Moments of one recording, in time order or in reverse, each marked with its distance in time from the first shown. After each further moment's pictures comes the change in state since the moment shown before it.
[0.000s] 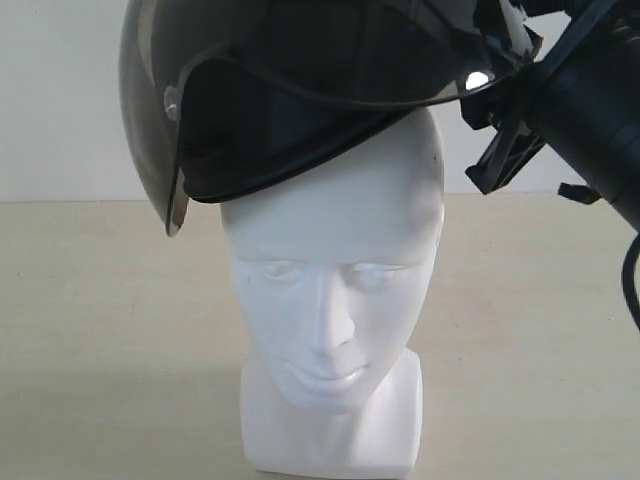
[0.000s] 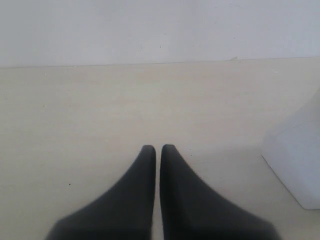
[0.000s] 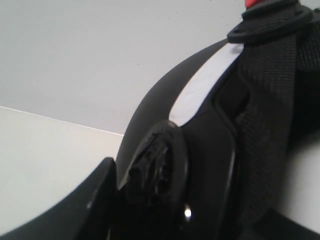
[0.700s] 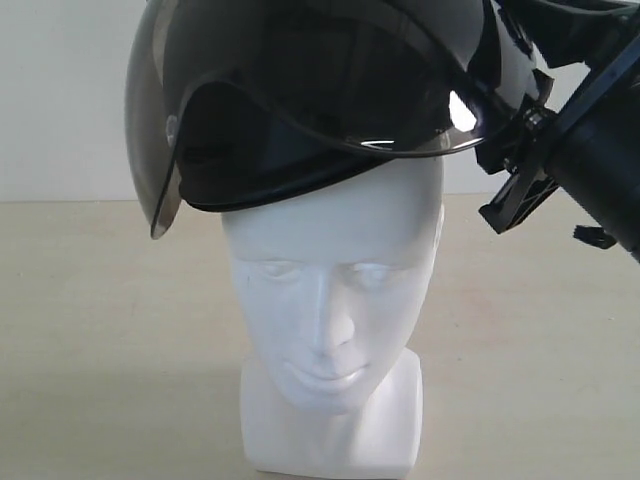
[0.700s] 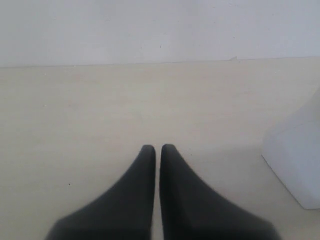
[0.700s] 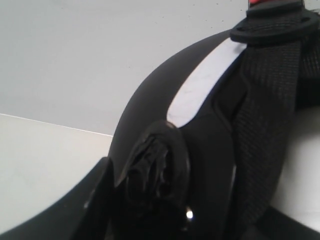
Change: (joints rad) left arm 0.000 0.000 0.000 0.000 0.000 0.000; right arm 0.000 -0.014 0.086 0.000 -0.046 0.018
